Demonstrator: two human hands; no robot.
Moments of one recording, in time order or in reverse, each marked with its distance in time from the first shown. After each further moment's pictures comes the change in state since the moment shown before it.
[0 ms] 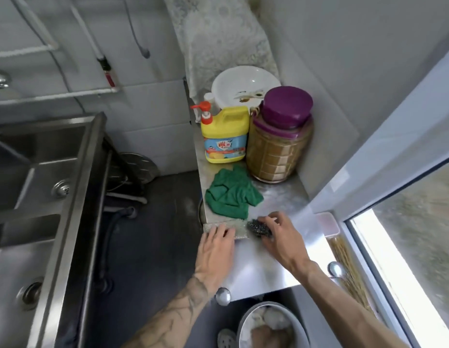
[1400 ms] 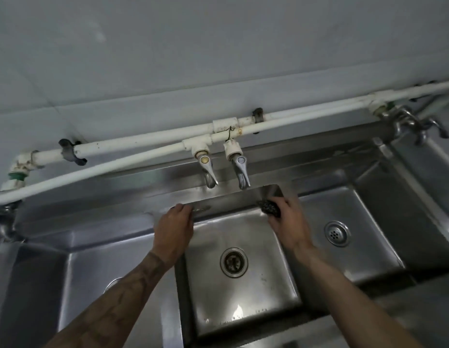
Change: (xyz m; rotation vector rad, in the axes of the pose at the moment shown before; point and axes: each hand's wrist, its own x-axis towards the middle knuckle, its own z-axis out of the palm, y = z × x) left_hand -0.344 -0.636 -0.175 -0.074 0.470 -1.552; right_hand 0.225 -0.822 0.361 -0.008 -0.586 -1.163
